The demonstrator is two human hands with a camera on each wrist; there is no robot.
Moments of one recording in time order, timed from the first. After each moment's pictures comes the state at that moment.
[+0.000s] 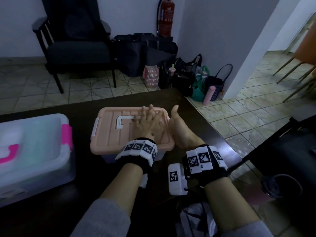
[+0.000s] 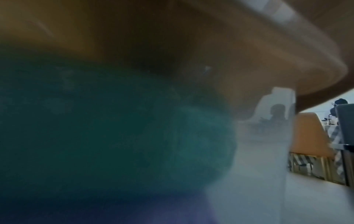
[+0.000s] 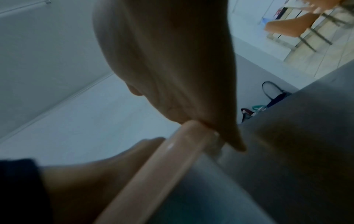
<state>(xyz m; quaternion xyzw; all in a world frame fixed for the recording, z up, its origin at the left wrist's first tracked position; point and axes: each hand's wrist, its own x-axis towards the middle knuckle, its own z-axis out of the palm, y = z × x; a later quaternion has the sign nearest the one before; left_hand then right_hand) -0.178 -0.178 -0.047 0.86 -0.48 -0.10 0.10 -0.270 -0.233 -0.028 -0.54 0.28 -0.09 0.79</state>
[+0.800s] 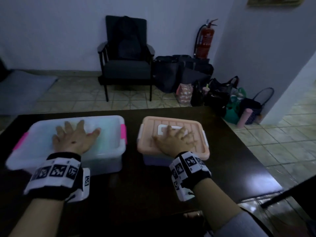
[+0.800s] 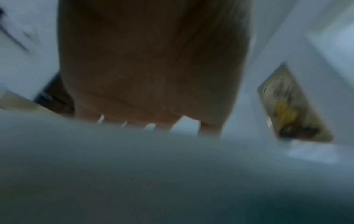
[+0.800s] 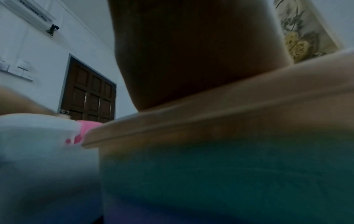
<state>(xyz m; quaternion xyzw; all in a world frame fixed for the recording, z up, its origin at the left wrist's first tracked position) -0.050 0.080 0.004 0.98 -0.11 -0.09 0.12 -0.188 -0.135 -0.023 -0.87 0.44 0.06 0.23</state>
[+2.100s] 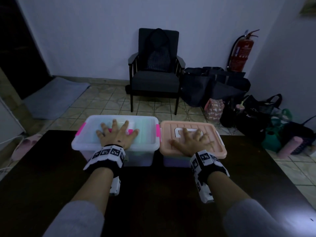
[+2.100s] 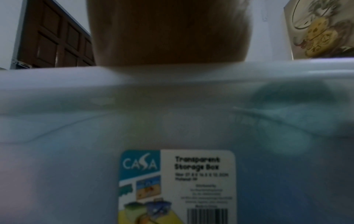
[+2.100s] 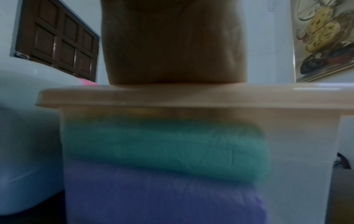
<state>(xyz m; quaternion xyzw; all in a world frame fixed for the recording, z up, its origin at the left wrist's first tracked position) 0.090 -0.008 -0.013 0.99 -0.13 -0.08 0.07 -0.033 -0.214 -0.030 -0.91 0.37 0.07 0.17</state>
